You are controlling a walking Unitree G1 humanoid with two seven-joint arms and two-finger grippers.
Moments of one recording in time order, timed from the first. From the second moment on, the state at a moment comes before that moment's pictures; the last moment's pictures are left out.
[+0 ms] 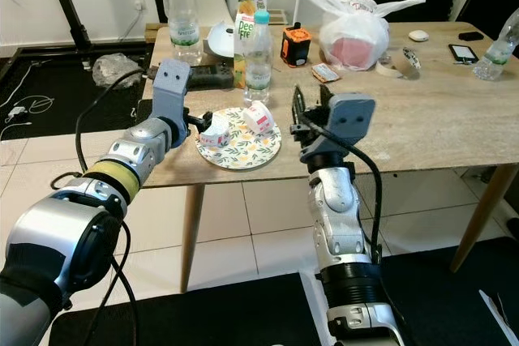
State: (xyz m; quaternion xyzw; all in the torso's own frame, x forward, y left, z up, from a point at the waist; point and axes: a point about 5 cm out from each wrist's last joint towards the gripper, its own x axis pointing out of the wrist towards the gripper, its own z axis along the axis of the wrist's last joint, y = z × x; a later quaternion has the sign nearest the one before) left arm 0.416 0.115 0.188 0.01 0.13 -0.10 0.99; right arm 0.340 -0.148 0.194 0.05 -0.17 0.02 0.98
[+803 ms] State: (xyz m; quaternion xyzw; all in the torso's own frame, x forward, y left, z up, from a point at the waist) left arm 0.415 0.111 0.184 -0.08 0.16 -0.08 0.98; right arm 0.320 -0.164 0.197 0.06 -0.17 -0.01 0.98
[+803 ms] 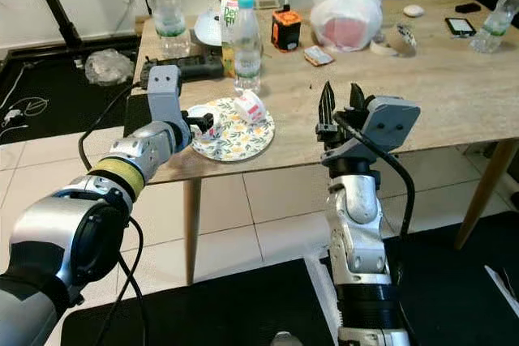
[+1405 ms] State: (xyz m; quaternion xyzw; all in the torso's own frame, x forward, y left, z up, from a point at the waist) left arm 0.416 0.120 0.187 -0.17 0.15 -0.06 0.97; right arm 0.308 -0.166 0.185 0.07 -0.14 -0.02 0.99
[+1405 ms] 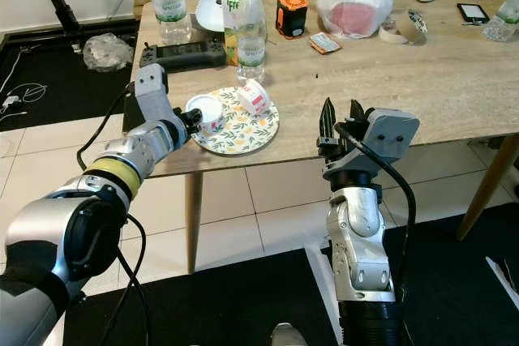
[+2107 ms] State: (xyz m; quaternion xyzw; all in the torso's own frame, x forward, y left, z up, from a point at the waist) left arm 0.421 0.131 0.212 -0.23 0.11 -0.10 0.96; right arm 0.321 -0.156 0.199 0.05 -0.15 0.01 0.99
